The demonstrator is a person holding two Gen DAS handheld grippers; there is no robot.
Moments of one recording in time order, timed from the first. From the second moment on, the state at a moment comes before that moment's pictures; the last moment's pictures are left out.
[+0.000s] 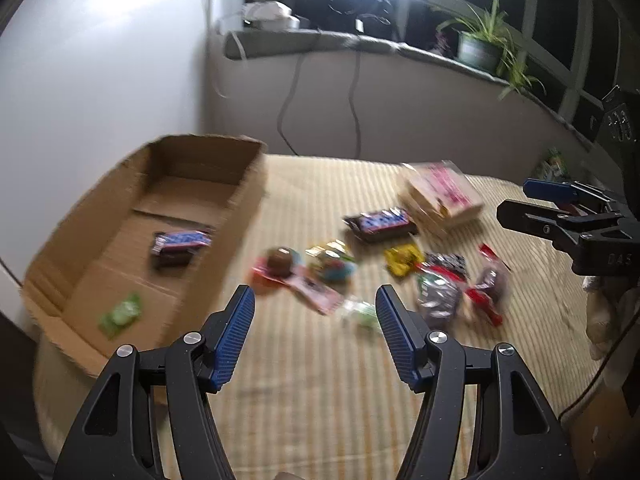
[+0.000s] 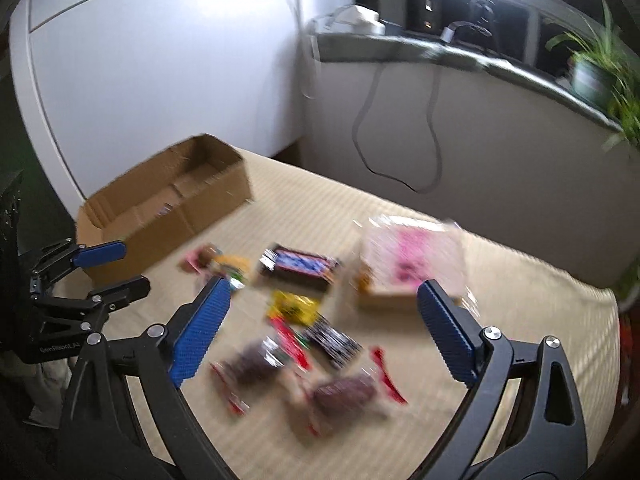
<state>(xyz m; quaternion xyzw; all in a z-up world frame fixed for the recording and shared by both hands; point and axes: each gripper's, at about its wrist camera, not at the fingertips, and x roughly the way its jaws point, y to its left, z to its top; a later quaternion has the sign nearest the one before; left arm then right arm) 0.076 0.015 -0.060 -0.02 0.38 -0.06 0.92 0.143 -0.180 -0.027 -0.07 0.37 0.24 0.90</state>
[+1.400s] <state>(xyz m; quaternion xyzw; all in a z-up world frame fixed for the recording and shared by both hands) 0.101 -0.059 -0.097 -0.05 0.44 -0.19 0.88 0.153 -0.219 -0.108 0.01 0.50 0.26 0.83</state>
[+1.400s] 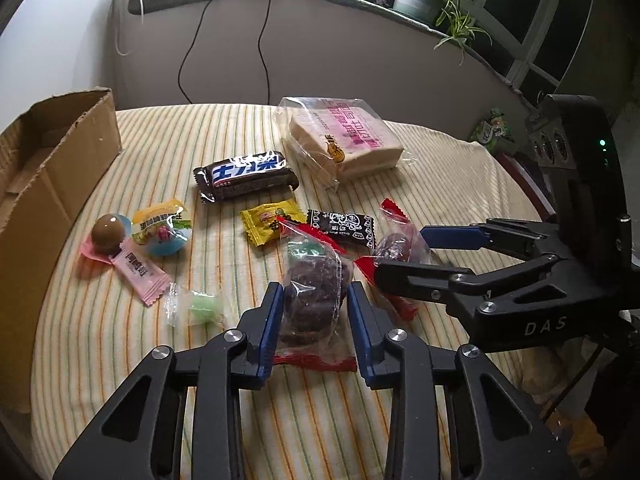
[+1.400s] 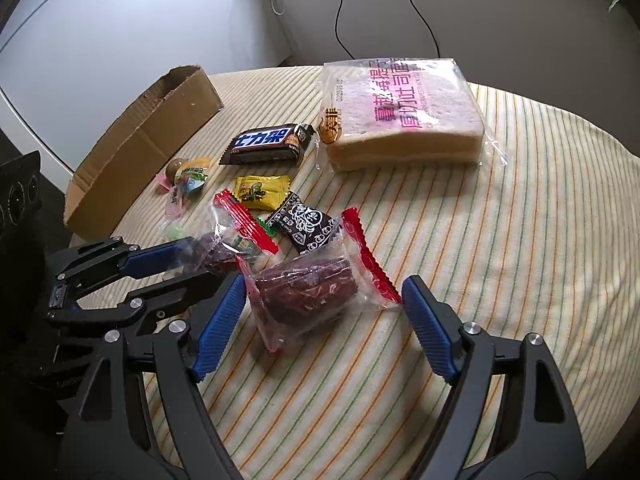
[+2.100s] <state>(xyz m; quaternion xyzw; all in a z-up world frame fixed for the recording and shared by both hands) 0.084 -0.038 -0.084 -0.06 0.42 -0.17 0.89 0.143 -0.211 -0.101 -0.02 0.49 0.27 0.83</state>
